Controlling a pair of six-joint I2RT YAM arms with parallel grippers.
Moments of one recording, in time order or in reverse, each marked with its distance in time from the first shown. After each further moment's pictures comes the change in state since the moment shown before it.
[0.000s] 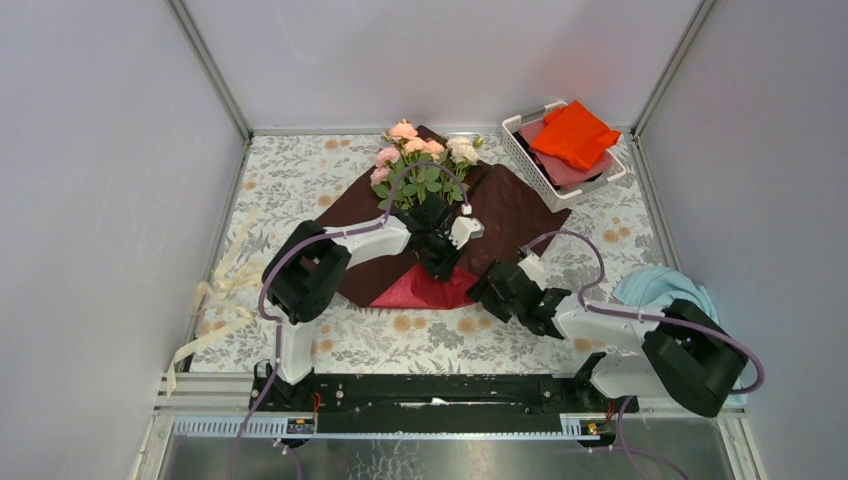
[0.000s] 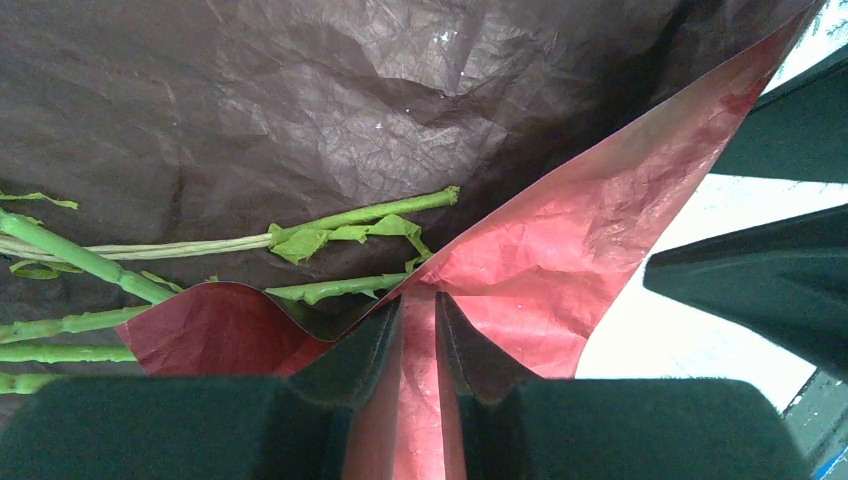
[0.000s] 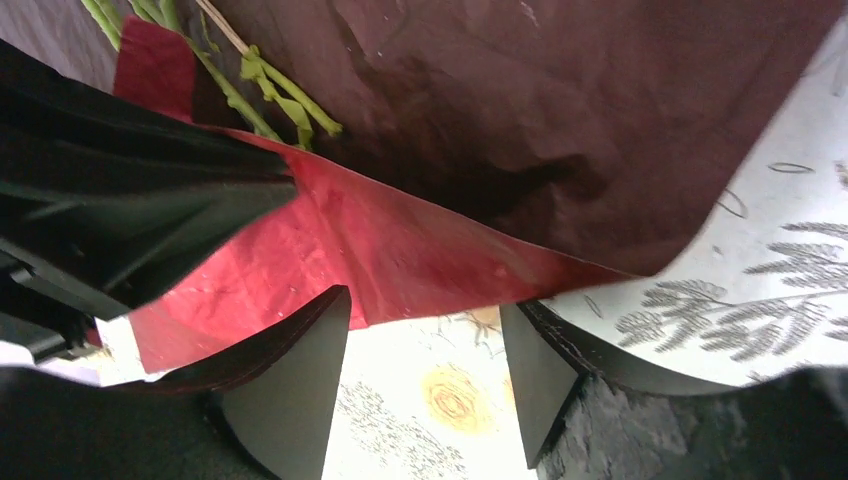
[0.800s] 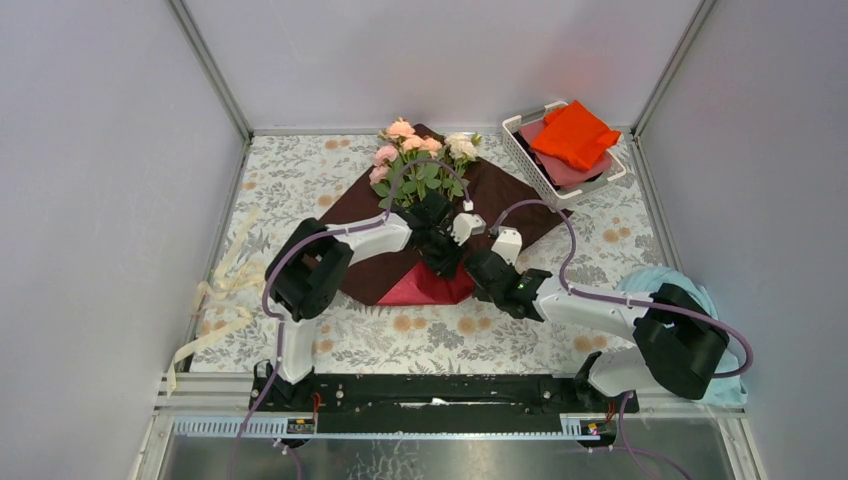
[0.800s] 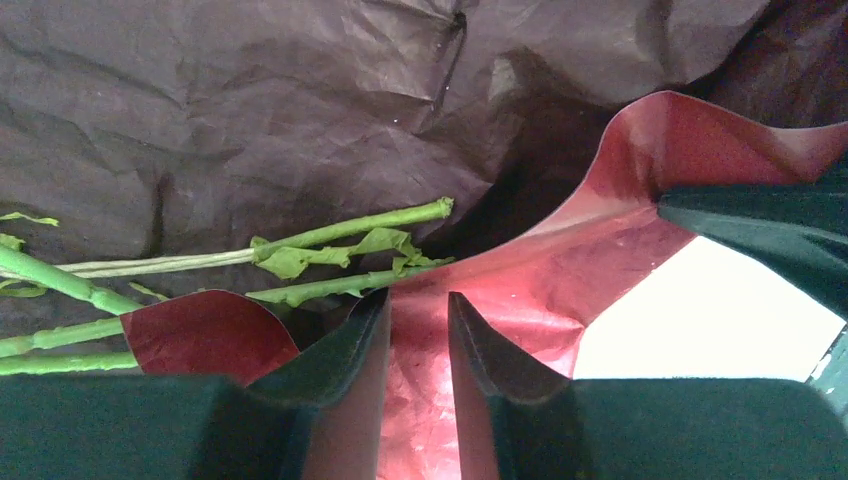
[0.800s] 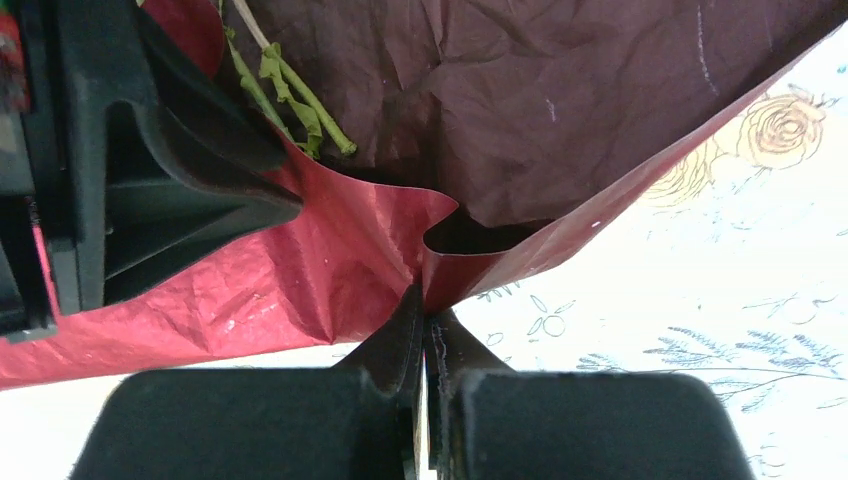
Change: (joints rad) left arm 0.022 0.019 0.026 0.019 0.033 0.004; right arm 0.073 0.135 0.257 -0.222 0.223 -0.354
